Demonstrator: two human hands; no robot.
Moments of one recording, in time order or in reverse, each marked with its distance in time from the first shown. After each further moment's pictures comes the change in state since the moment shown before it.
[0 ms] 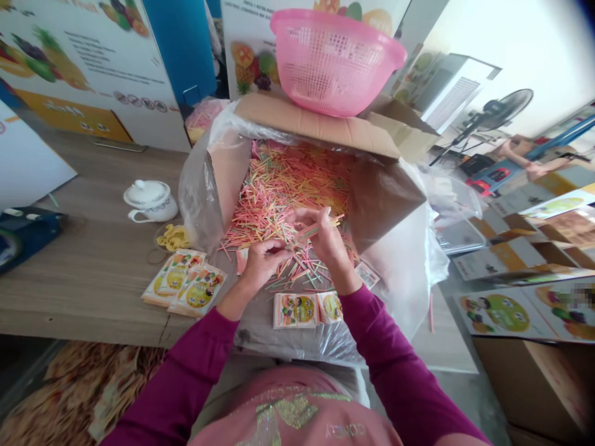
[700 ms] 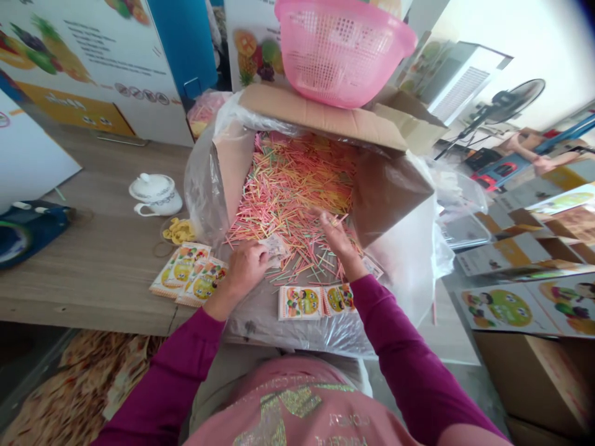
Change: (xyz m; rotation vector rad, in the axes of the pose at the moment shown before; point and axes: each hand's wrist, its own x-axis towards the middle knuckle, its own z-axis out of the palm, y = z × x) left_hand -0.014 -0.009 -0.053 1.267 -0.050 0.379; right_hand -0.006 0.053 -0.052 -0.353 0.089 -0.013
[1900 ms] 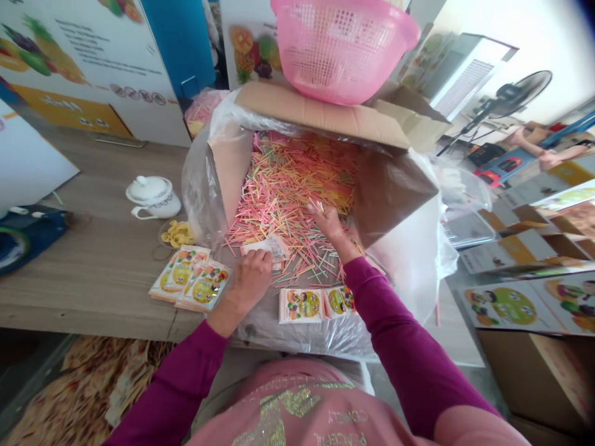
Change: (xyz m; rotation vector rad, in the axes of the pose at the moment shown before) left_hand -0.014 0.019 -0.001 0.219 -0.134 0.102; right_hand 0.053 0.033 0.005 -0.271 0.084 -0.018
